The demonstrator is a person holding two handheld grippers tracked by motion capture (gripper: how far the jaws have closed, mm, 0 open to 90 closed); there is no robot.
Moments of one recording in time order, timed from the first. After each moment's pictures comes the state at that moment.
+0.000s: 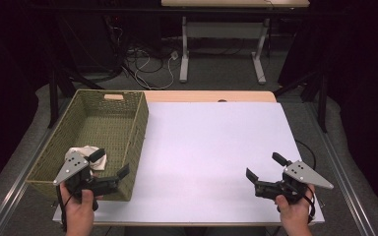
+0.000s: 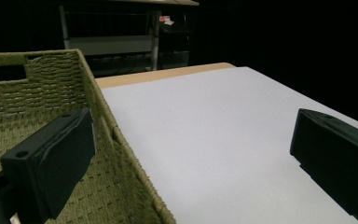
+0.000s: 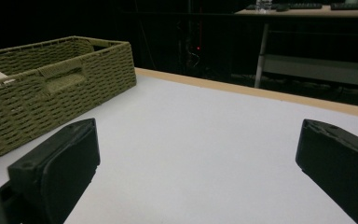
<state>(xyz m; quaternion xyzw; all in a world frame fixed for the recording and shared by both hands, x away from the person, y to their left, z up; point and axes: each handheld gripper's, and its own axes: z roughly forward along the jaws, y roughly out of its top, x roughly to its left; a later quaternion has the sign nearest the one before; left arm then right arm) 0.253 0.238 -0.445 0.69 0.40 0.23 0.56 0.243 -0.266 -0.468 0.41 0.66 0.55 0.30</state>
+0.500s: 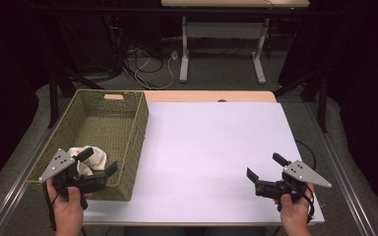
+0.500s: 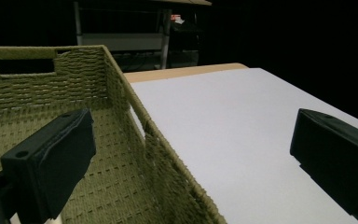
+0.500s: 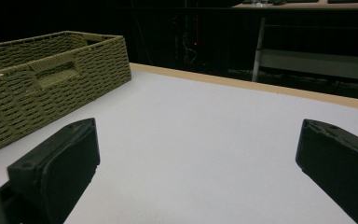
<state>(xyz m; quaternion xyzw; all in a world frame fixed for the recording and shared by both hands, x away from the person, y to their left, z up) 0.256 0.266 -0.444 0.68 0.42 0.23 0.55 0.247 -0.269 -0.475 0.42 0.66 0.54 0.30</state>
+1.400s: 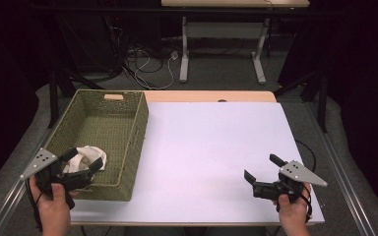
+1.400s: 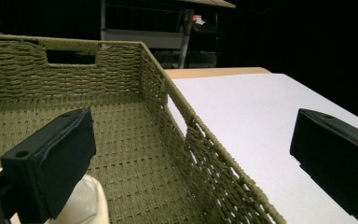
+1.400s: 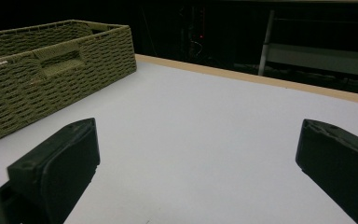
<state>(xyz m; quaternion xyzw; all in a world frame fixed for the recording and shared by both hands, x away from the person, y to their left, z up) 0.259 0.301 -0.445 0.66 0.46 0.24 0.54 0.249 -0.265 -0.479 0.41 0.68 0.54 0.29</state>
